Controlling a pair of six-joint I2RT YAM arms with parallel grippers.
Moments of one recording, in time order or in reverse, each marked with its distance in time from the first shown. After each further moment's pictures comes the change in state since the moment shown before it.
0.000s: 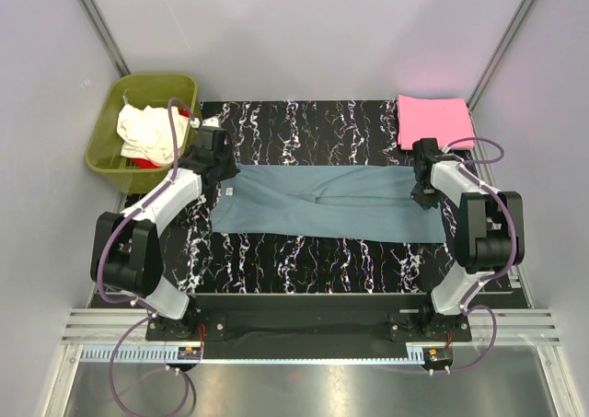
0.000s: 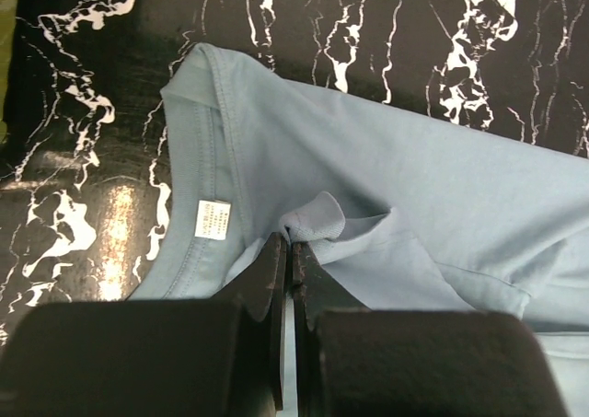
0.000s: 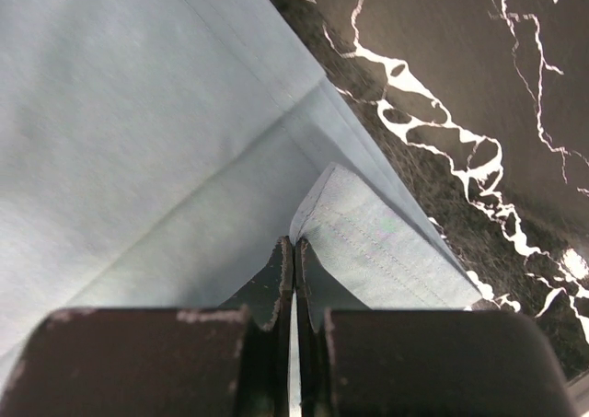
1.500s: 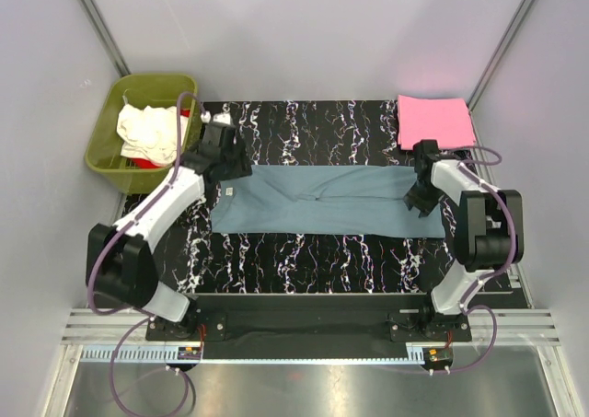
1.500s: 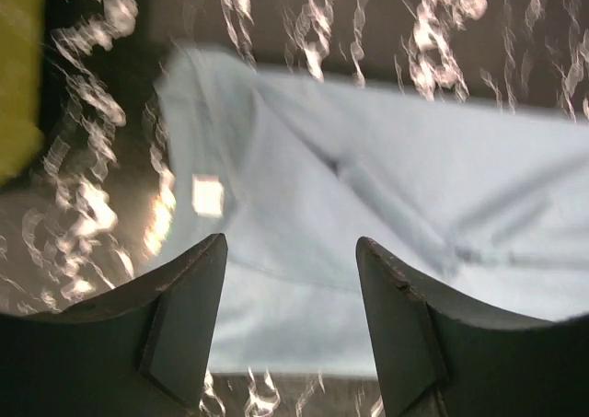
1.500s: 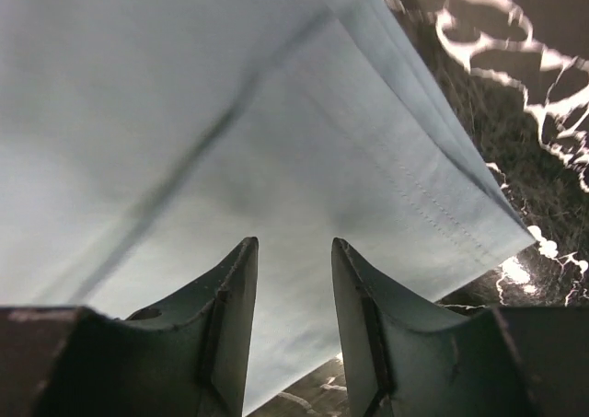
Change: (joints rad) left arm -0.089 -0.032 0.141 -0.206 -0.067 0.053; right arm -0.009 0.006 0.041 -0.079 -0.158 0.088
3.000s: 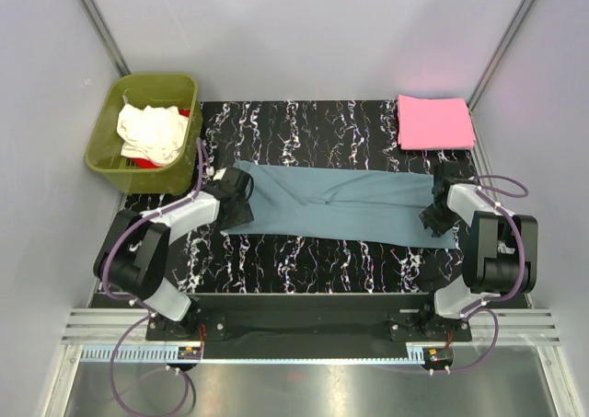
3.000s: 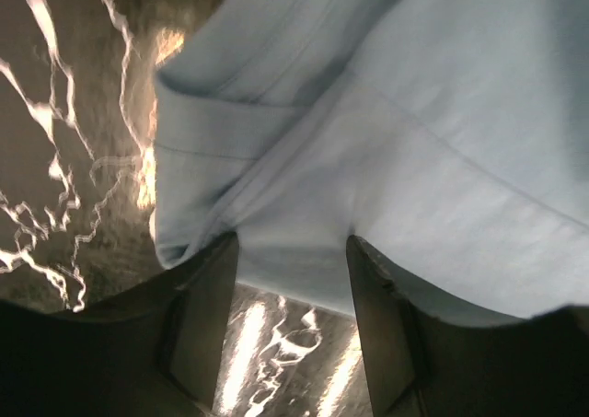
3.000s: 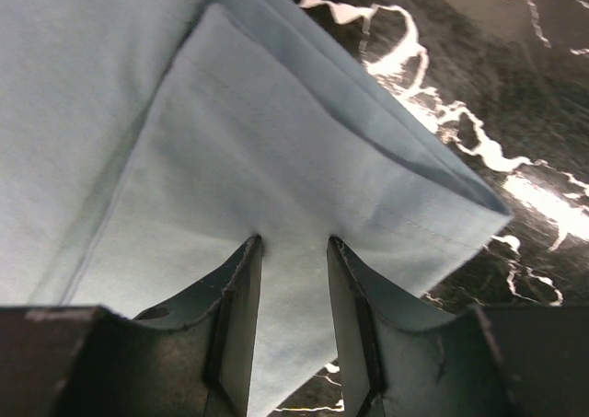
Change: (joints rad) left arm -0.074 0.024 -0.415 0.054 -0.018 -0.275; right arm -0.136 -0.151 -0.268 0.098 0.007 0.094
